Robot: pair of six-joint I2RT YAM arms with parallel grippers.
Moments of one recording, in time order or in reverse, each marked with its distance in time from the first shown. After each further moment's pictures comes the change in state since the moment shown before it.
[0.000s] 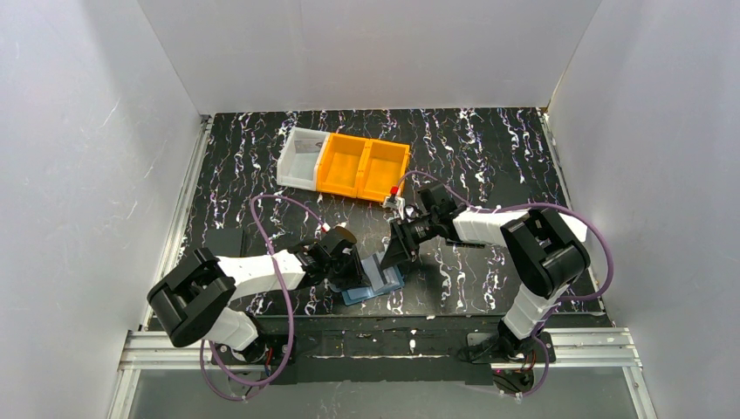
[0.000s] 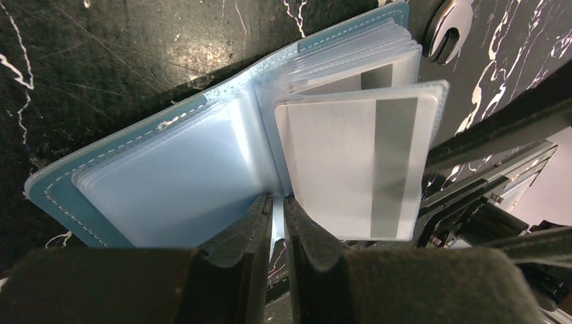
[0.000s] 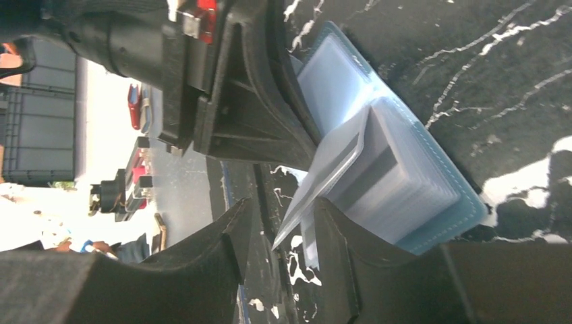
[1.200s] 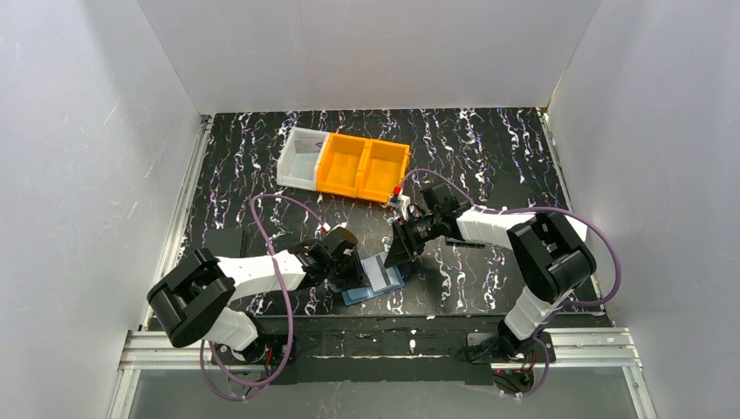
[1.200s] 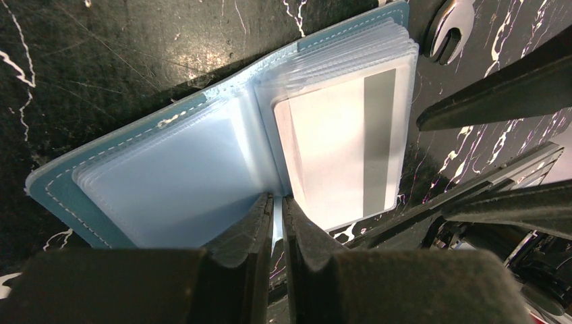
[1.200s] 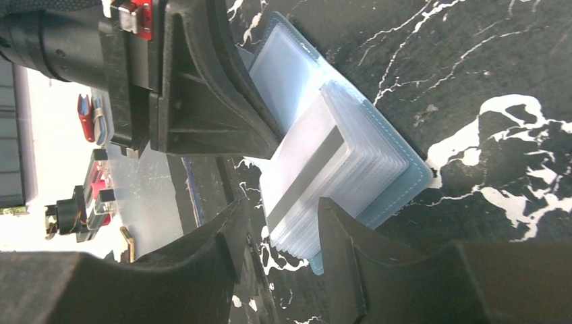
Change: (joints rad) left arm -0.009 -0.004 0.002 -0.006 -0.019 0.000; right arm -0.012 -0.043 0.002 -0.086 0.135 -0.059
